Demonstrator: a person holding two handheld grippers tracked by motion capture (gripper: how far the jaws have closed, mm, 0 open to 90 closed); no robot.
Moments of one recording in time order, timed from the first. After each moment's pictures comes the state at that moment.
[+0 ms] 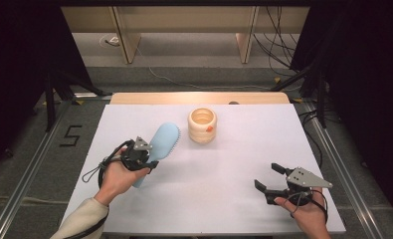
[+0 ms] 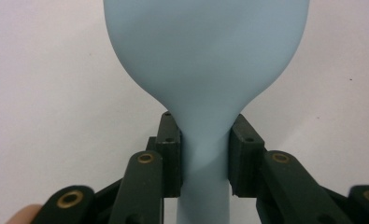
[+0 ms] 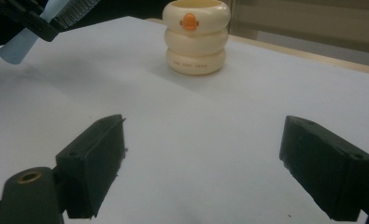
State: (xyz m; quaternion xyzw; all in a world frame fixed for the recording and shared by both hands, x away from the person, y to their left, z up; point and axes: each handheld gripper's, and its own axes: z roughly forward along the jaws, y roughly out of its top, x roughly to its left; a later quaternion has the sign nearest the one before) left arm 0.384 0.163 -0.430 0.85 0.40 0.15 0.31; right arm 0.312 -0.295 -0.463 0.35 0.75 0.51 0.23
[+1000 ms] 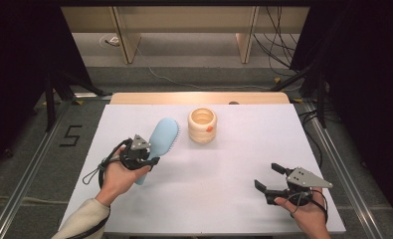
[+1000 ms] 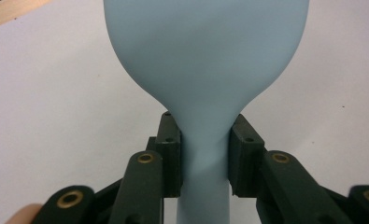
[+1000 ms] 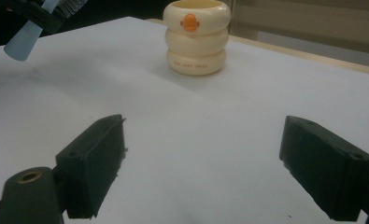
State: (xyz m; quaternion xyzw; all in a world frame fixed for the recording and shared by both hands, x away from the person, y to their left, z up) left arm 0.382 0.162 -0.425 0.83 0.40 0.17 0.34; right arm 0.312 -0.295 -0.463 0.35 0.75 0.51 0.23
